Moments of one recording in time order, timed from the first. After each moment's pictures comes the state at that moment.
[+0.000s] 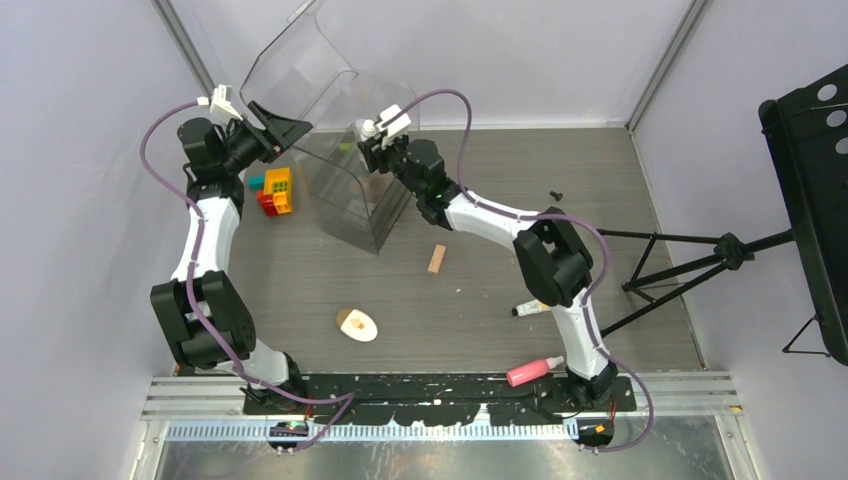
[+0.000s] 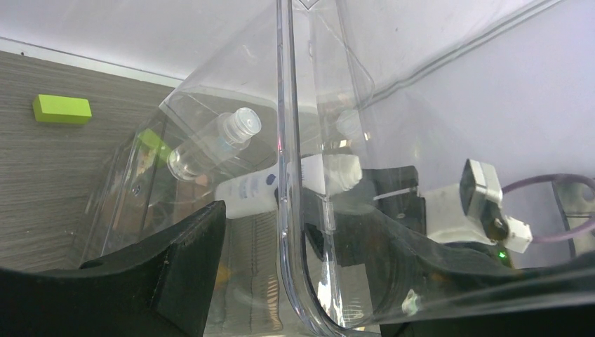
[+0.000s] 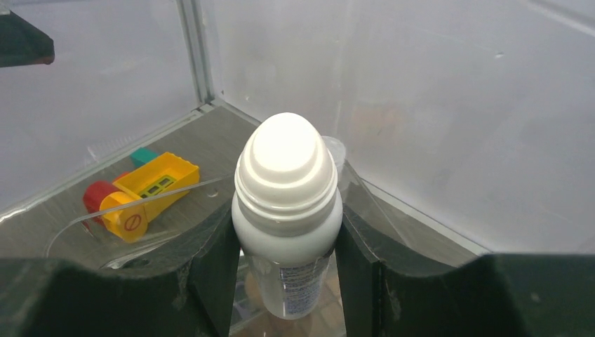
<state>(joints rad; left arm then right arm) 0.24 1.52 1.25 0.21 0.83 -0.79 0.76 2.13 1.66 0.60 0.08 -0.08</state>
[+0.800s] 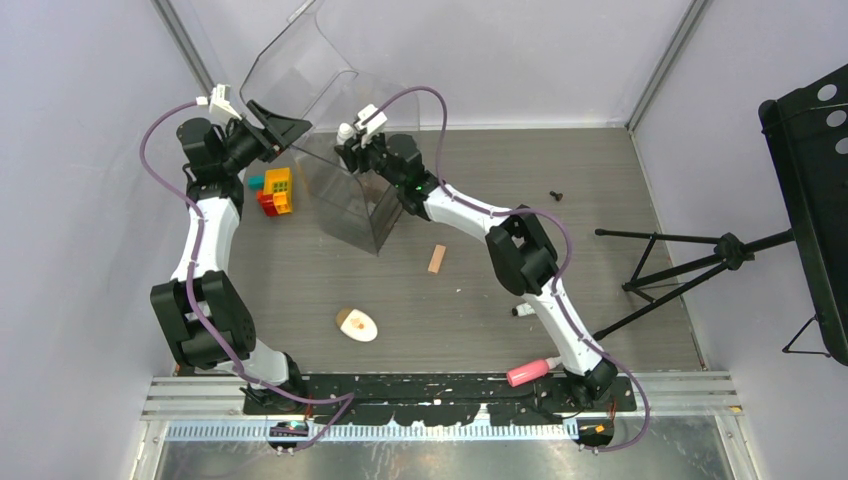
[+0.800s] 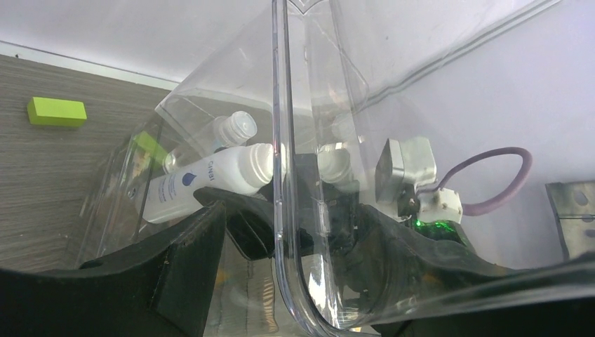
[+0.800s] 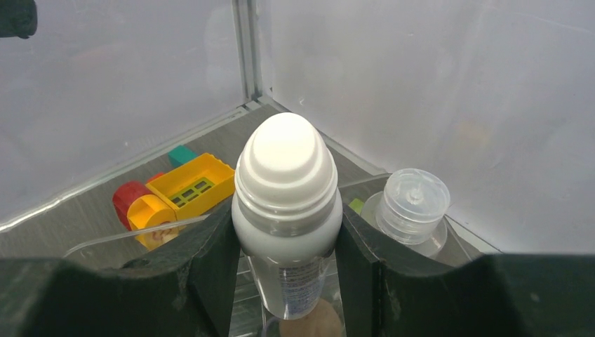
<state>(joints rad) 0.24 1.52 1.25 0.23 0.84 -0.82 0.76 2.42 2.02 0.51 -0.08 -0.02</state>
